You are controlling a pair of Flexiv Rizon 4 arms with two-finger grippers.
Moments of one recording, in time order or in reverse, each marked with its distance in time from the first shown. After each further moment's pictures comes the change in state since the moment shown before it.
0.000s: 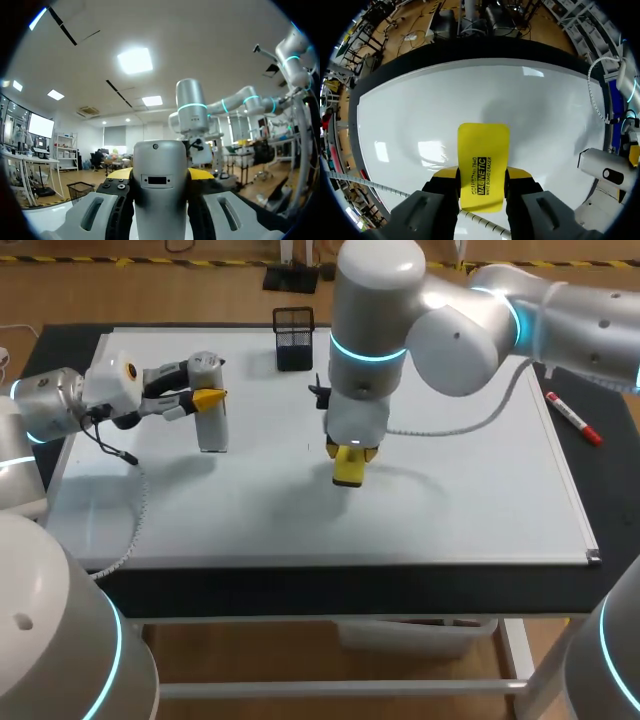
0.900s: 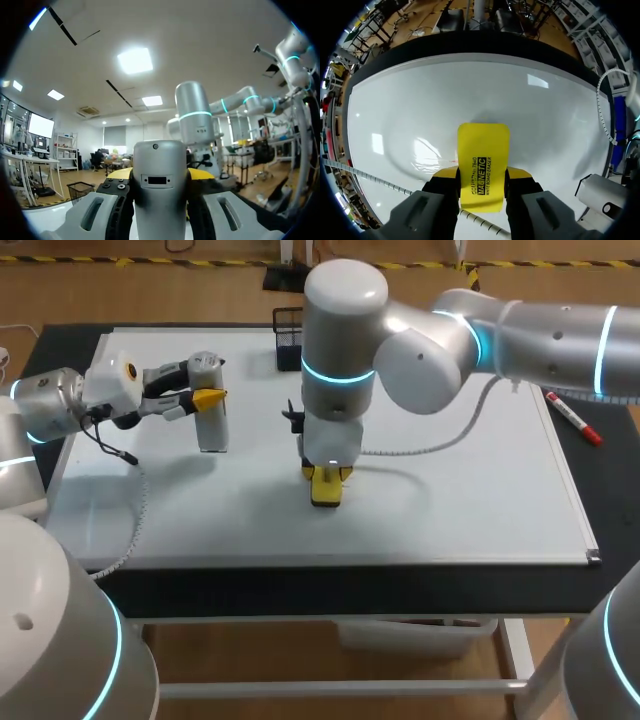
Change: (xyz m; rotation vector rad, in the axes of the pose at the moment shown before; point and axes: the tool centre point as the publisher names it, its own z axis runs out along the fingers) left arm 0.000 0.000 0.000 0.000 0.000 0.000; right arm -0.027 0.014 0.044 -0.044 0.018 -0.097
